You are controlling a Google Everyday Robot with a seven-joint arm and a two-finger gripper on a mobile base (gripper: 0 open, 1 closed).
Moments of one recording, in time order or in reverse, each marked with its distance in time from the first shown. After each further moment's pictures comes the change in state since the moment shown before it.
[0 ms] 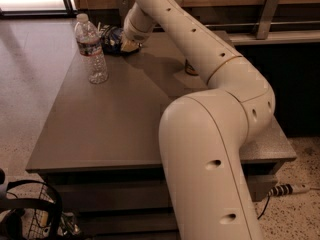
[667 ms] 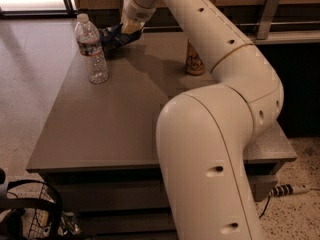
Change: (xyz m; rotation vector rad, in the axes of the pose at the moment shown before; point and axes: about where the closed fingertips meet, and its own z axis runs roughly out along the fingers) arm -0.025 -0.020 -0.074 0.023 0.018 -0.111
